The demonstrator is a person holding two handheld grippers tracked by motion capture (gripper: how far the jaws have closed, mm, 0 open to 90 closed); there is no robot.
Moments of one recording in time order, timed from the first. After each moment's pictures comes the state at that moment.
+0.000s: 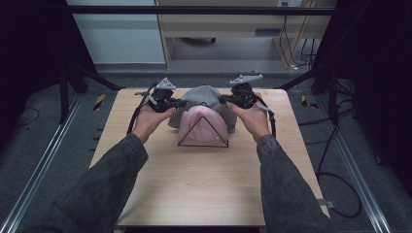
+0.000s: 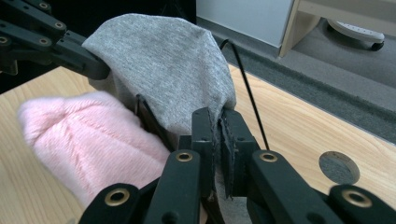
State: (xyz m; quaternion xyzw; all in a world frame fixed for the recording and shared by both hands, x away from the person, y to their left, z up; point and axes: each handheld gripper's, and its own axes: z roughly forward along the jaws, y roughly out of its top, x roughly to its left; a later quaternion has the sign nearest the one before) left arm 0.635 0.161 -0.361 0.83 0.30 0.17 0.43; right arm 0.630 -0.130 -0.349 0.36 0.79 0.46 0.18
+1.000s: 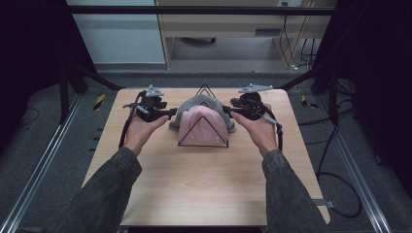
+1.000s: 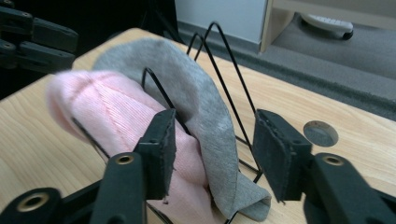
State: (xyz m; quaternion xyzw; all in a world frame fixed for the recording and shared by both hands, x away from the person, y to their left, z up) left arm 0.600 0.186 -0.357 0.79 0.40 0.22 0.41; right arm 0.587 -0.147 -0.347 0.41 0.76 0.46 0.20
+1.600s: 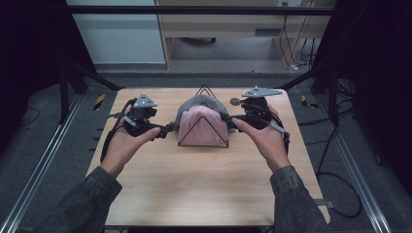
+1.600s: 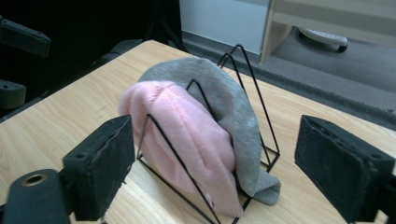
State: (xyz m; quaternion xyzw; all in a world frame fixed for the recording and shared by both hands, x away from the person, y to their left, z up) left arm 0.521 0.191 -0.319 0.82 0.35 0.21 0.39; right arm 0.534 -0.142 -0.312 0.39 0.76 0.47 0.21
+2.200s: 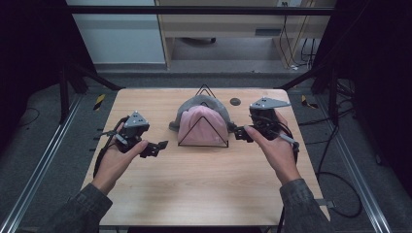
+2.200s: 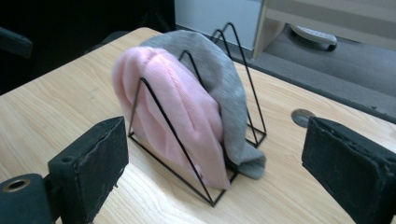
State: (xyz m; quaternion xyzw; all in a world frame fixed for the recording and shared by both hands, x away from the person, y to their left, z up) left arm 0.501 0.219 -0.362 0.83 0.35 0.18 0.40; right arm 0.511 -0.165 -0.325 0.39 0.76 0.46 0.23
